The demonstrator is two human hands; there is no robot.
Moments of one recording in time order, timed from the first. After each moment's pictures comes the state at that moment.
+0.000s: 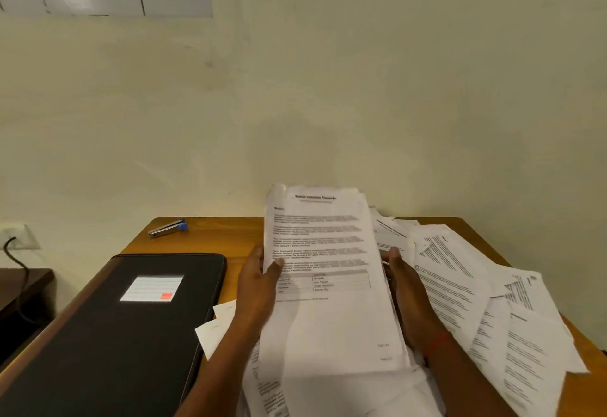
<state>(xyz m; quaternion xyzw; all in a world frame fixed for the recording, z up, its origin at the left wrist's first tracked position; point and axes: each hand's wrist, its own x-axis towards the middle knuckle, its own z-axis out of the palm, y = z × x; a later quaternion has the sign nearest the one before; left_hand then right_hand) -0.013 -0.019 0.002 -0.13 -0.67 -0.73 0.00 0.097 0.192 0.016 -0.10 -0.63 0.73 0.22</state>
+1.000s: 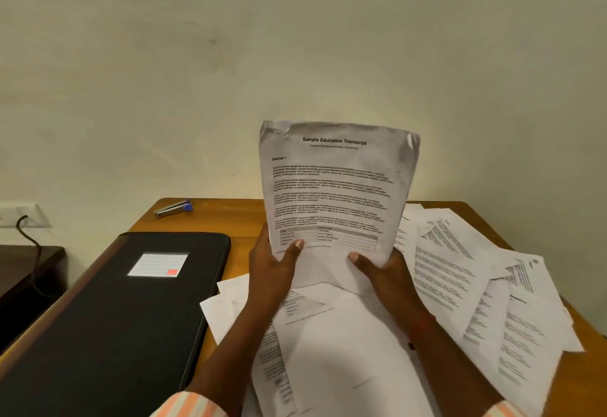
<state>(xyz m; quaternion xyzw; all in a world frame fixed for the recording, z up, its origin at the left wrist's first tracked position) 0.006 -0.006 0.000 -0.17 -0.69 -0.70 0.10 0.088 0.181 -0.003 -0.09 -0.73 0.63 0.25</state>
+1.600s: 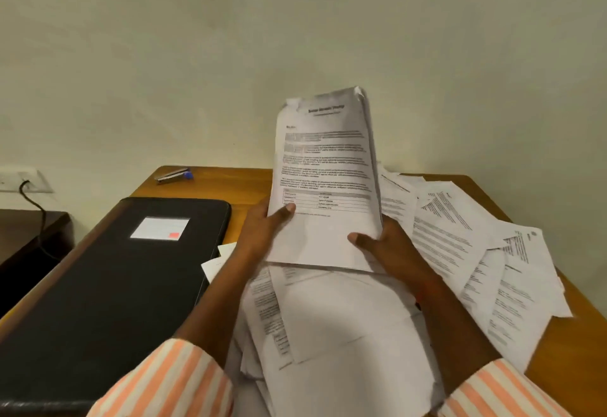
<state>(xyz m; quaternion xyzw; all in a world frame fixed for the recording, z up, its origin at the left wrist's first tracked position) -0.008 -0.025 0.009 -0.16 -0.64 -0.74 -0.10 0.097 0.191 0.007 -0.05 -0.80 0.58 0.15</state>
